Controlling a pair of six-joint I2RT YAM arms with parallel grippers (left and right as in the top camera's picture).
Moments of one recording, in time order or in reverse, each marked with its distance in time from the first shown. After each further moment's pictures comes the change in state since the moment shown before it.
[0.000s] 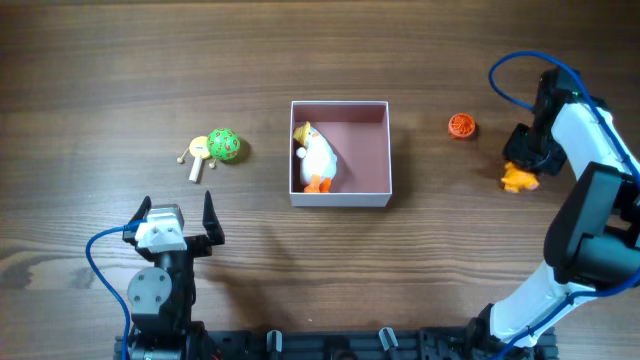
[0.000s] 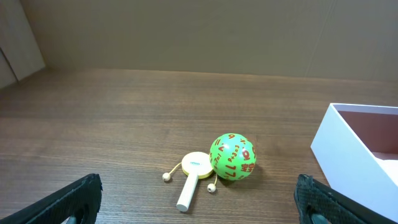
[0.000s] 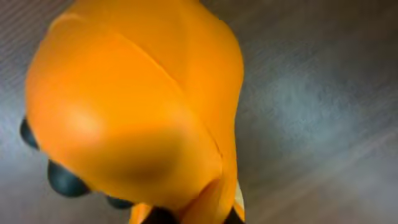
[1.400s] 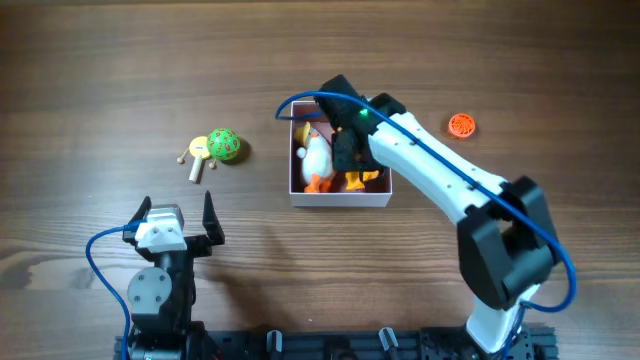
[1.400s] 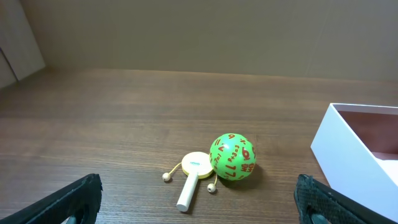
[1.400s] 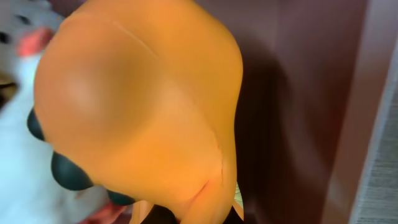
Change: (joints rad) left arm 0.000 0.000 0.000 0.000 0.000 0.000; right arm 0.881 0.012 0.165 -0.064 -0.051 0.271
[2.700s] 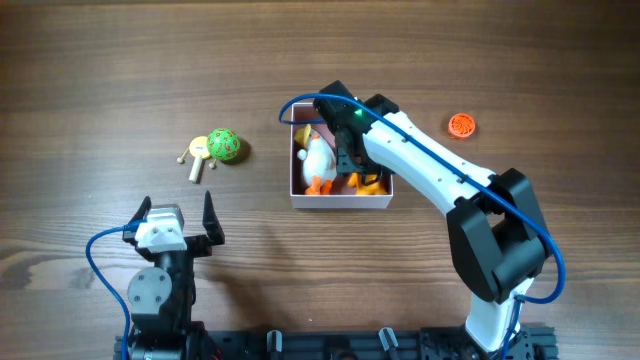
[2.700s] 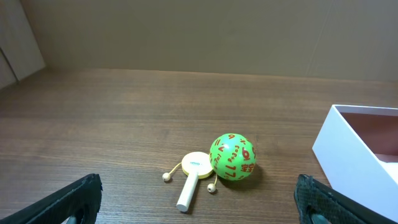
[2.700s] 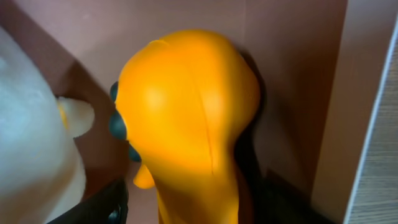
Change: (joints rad) left arm 0.000 0.000 0.000 0.000 0.000 0.000; right arm 0.000 0.039 0.009 -0.050 0.078 0.013
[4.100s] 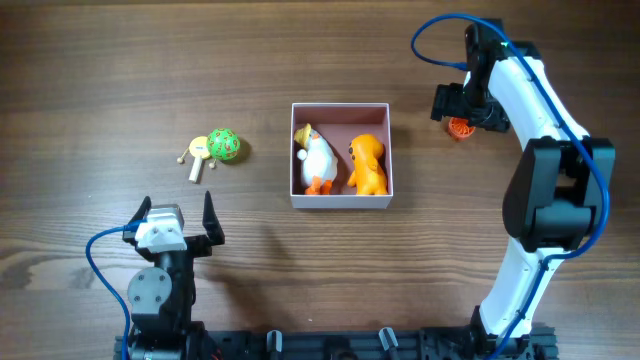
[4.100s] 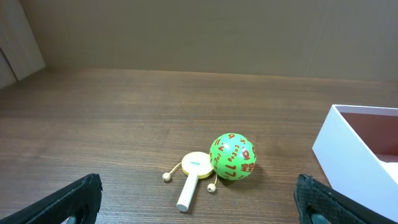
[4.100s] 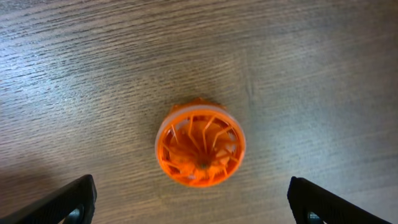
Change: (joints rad) left arm 0.000 0.000 0.000 0.000 0.000 0.000; right arm -0.592 0.149 0.198 -0.004 -0.121 -0.353
